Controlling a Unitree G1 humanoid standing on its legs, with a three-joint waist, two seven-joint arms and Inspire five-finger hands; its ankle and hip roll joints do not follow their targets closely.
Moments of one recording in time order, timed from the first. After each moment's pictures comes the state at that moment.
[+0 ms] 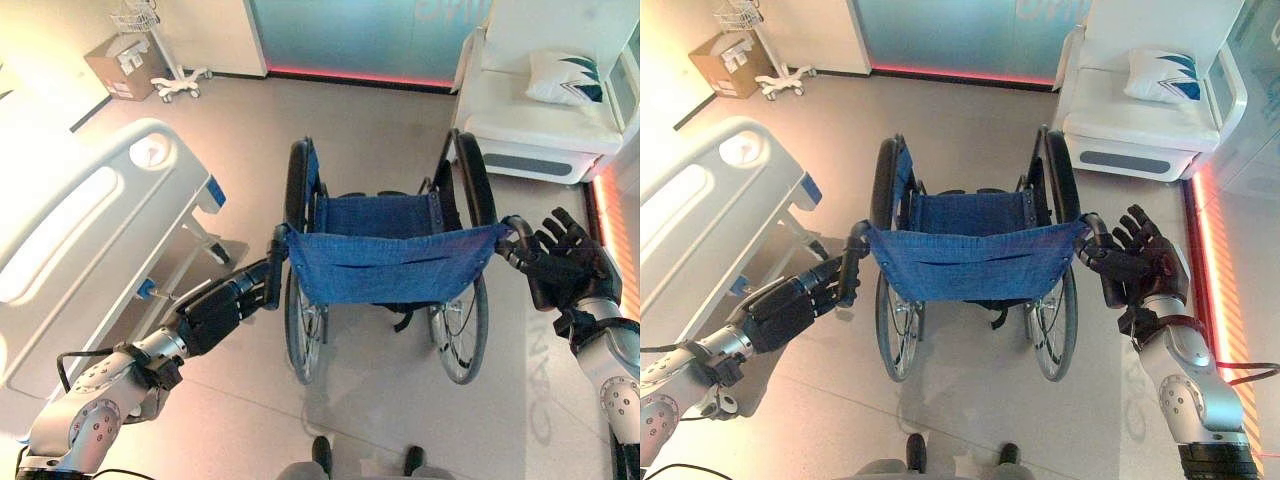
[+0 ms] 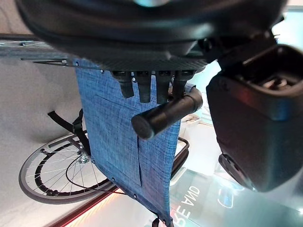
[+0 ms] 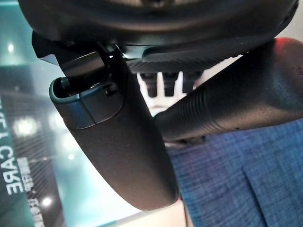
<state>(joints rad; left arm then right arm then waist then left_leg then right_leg) 0.18 0.79 0.16 -0.17 -0.94 0.40 -0.37 0.03 -0.69 -0.19 -0.12 0.88 0.19 -0.24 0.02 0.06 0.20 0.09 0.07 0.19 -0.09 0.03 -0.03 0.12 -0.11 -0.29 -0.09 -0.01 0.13</state>
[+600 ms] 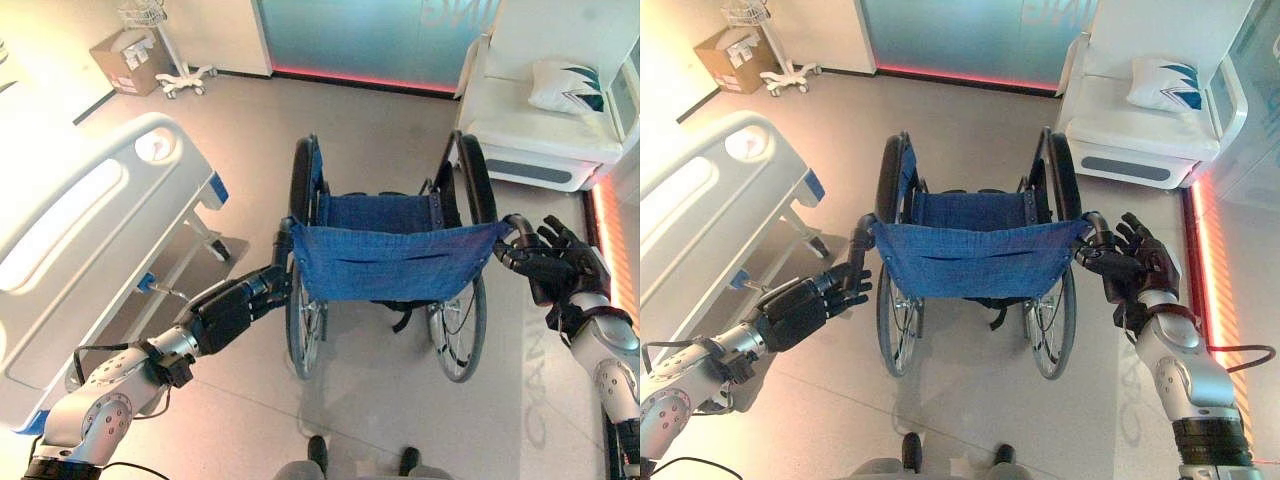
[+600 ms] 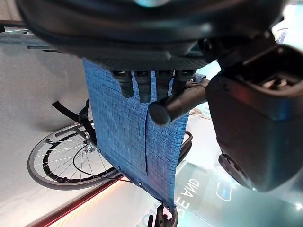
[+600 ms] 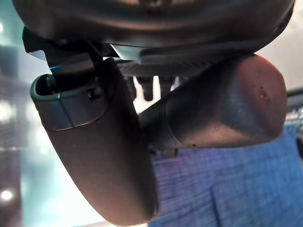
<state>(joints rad) 0.11 0.81 0.08 -0.15 -0.94 0.40 -0.38 -0.13 -0.77 -0.11 0.04 0.71 0.36 -0.26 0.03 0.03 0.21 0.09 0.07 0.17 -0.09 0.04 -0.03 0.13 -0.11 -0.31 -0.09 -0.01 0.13</state>
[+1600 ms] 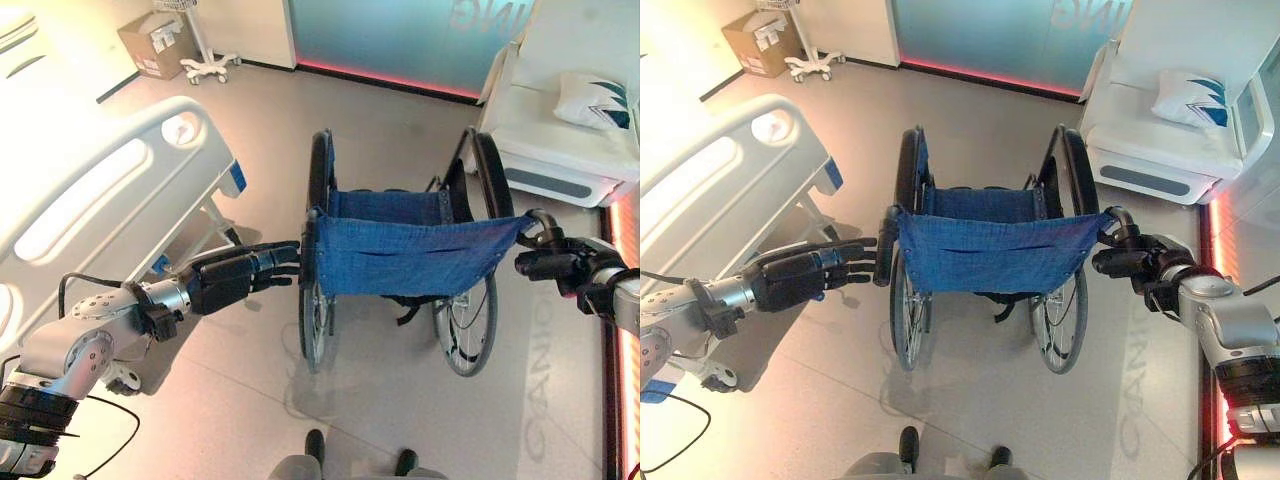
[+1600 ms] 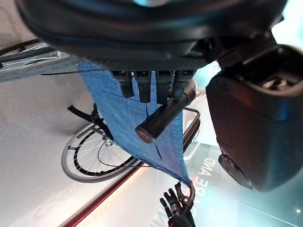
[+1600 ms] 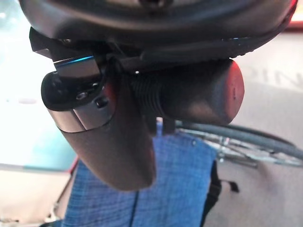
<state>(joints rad) -0.19 1.04 -0.08 -0.04 -0.95 0.49 -0.52 -0.38 -1.00 0.07 0.22 0.56 0.65 0.02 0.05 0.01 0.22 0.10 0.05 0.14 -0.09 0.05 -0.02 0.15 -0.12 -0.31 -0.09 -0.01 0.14</state>
